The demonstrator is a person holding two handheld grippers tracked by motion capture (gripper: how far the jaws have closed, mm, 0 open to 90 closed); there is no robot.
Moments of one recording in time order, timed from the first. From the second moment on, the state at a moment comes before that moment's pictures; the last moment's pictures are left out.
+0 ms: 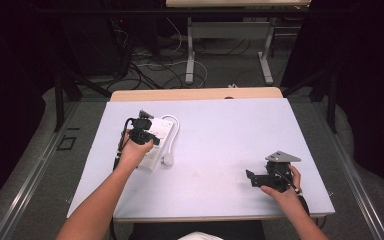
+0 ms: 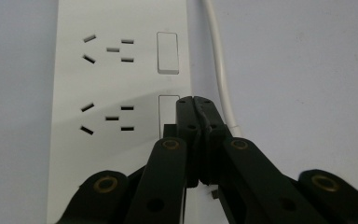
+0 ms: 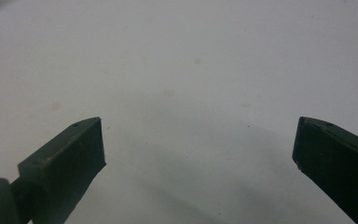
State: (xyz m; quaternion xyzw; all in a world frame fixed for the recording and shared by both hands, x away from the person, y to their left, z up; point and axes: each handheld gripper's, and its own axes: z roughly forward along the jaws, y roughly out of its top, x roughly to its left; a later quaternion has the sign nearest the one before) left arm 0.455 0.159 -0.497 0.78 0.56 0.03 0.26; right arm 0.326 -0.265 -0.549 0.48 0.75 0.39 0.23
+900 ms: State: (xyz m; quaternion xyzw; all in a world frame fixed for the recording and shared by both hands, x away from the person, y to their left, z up) left arm 0.460 0.163 -0.506 0.78 0.58 0.04 0.24; right arm 0.326 -0.265 -0.550 0.48 0.75 0.39 0.23
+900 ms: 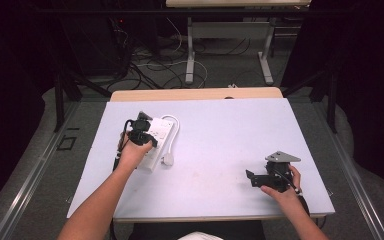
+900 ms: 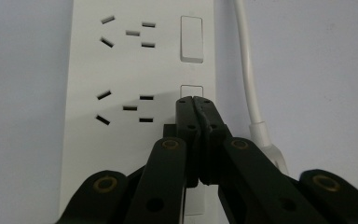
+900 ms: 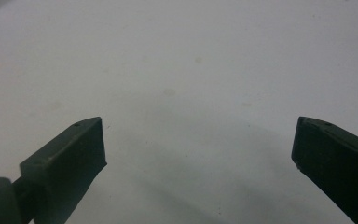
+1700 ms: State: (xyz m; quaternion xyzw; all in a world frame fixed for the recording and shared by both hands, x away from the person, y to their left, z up) left arm 0.461 0.165 -0.509 0.78 0.58 0.03 0.24; right arm 0.326 -0.264 -0.551 0.48 0.75 0.39 0.22
